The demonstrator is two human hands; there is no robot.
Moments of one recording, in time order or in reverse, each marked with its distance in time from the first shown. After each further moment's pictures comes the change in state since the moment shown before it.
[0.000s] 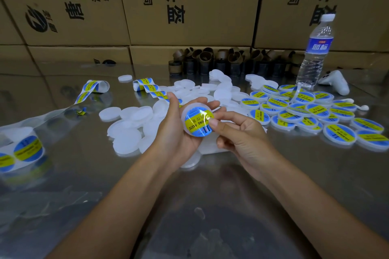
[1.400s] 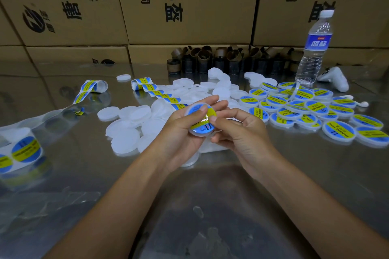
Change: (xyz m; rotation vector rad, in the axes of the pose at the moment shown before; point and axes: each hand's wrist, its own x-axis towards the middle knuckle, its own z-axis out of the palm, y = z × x) left_hand -0.003 -0.004 -0.003 0.201 -0.167 0.008; right_hand -0.002 -0.005 0.004 0.070 0.110 0.007
